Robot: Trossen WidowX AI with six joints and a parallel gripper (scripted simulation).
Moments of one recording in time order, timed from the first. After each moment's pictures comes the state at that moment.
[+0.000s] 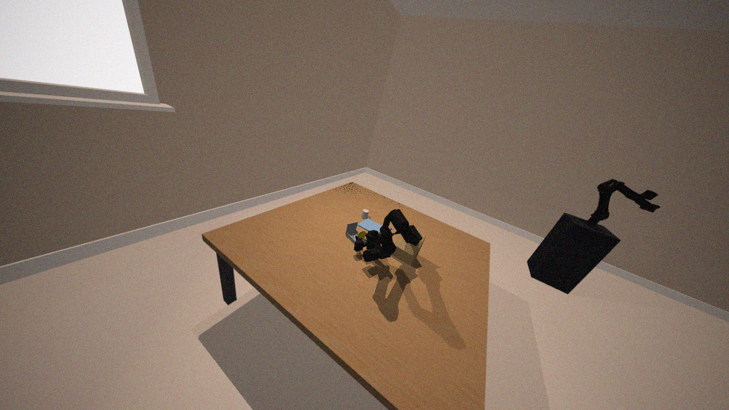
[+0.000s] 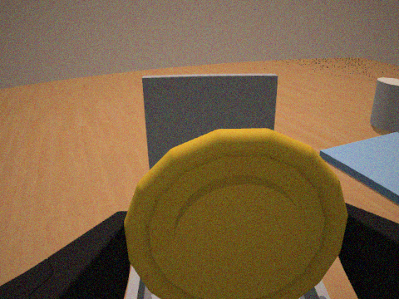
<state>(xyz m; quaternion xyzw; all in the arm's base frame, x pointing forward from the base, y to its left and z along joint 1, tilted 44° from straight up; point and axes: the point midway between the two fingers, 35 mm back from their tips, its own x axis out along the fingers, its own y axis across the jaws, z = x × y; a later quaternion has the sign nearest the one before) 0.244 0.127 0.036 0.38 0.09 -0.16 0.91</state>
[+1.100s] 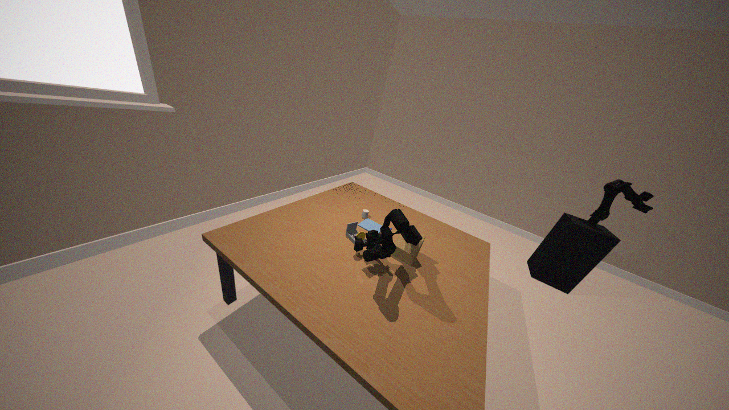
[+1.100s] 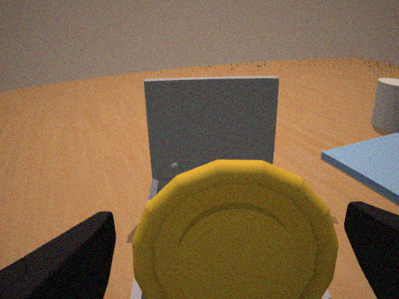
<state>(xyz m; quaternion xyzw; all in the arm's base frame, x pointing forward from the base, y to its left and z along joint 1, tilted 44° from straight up) 0.245 0.126 0.037 0.39 0.09 -0.16 0.90</state>
